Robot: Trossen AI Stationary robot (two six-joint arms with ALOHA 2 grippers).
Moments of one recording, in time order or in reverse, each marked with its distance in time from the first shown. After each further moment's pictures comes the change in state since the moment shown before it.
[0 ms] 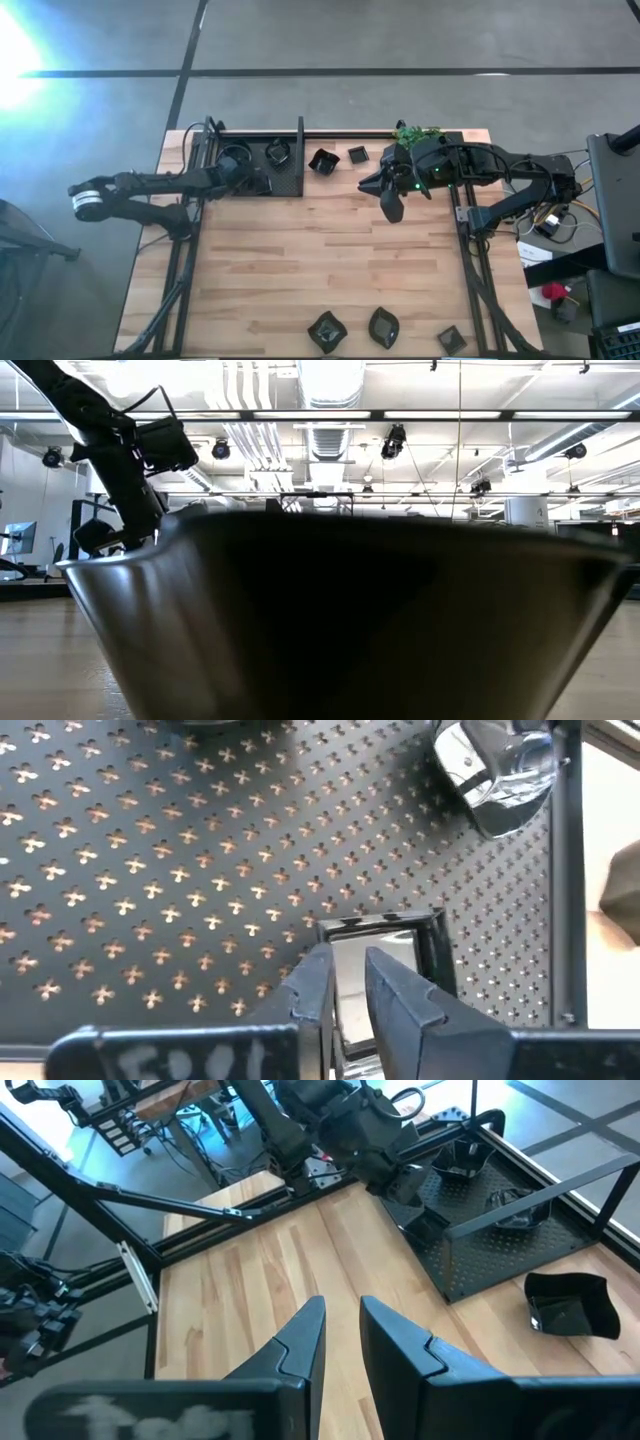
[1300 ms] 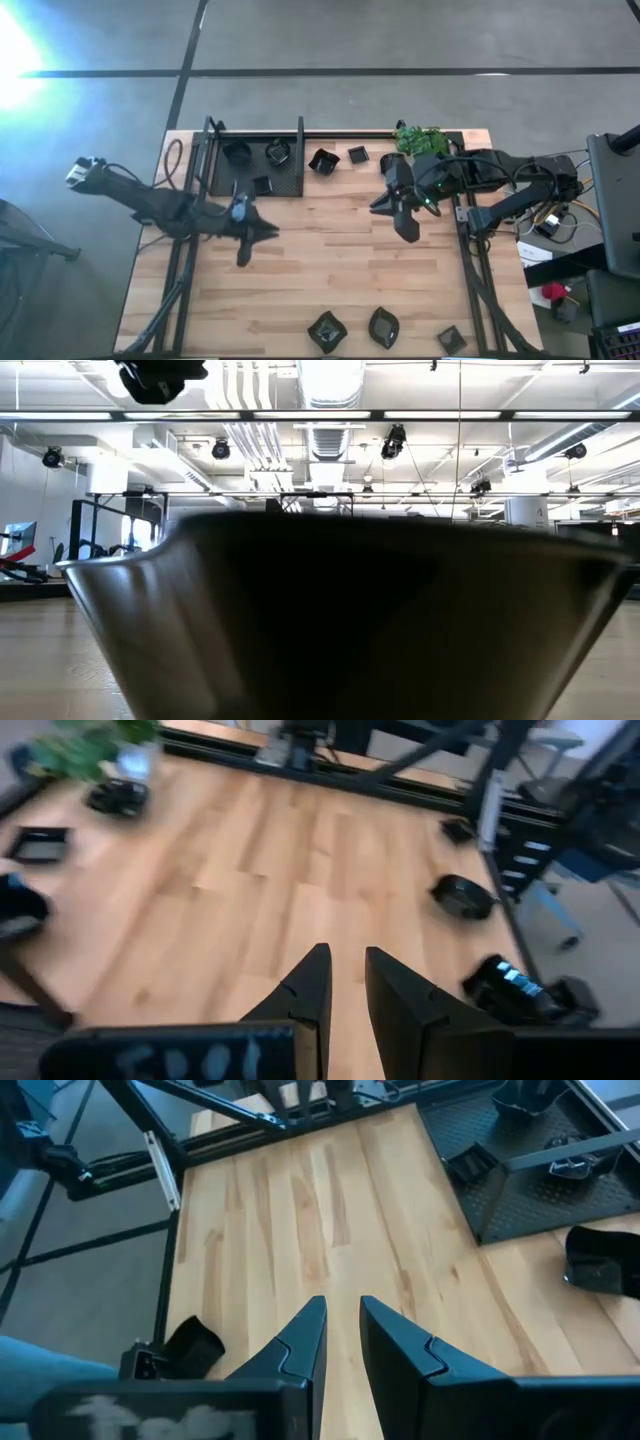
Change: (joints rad) left arm -0.834 -0.198 0.336 0.005 0.040 0.849; right arm 0.080 -0.014 -0.001 -0.159 -0.084 -0.087
